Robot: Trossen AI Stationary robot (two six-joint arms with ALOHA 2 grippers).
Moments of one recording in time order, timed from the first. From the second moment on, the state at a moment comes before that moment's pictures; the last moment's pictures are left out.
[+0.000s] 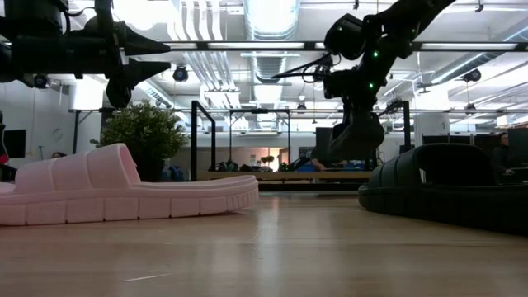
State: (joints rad) left arm 0.19 0.57 0.11 0.66 -0.19 -0.49; right arm -0.40 1.48 0.97 -0.35 0.71 -0.69
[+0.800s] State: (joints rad) left arm 0.19 0.57 0.11 0.64 -0.20 -0.49; right arm -0.40 1.49 0.86 -0.22 0.73 -0.76
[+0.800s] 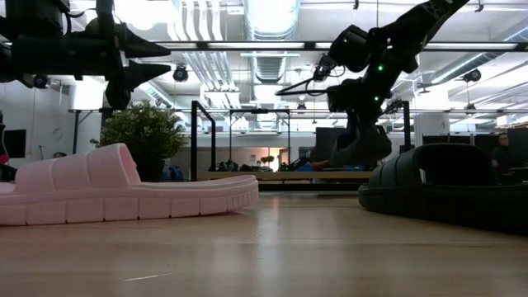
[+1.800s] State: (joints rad) left arm 0.19 0.57 0.11 0.64 -0.22 -0.49; right arm -0.40 1.49 0.78 -0.11 0.73 -0.78
